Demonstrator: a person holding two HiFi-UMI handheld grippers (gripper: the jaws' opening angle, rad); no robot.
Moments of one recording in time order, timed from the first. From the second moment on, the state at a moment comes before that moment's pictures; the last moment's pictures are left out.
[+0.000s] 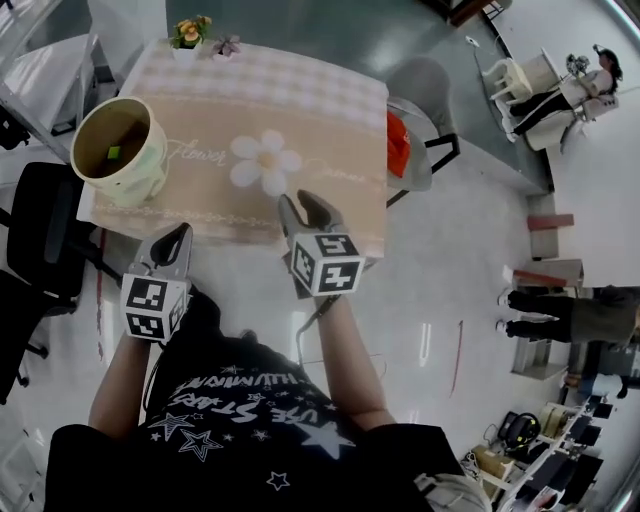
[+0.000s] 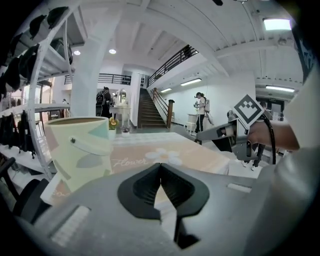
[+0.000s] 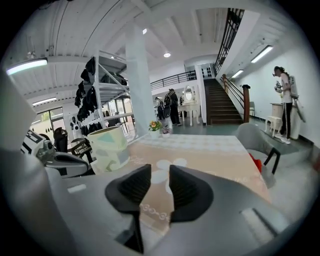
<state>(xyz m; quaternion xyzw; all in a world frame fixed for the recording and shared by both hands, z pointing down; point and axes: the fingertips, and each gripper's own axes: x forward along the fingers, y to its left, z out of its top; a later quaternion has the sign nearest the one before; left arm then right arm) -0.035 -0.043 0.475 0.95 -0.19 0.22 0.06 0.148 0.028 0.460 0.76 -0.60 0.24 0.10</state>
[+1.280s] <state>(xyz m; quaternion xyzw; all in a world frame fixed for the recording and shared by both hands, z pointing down) -0.093 0.098 0.440 0.96 -0.18 0.19 0.06 0.070 0.195 0.456 0.77 -0.59 0.25 0.10</state>
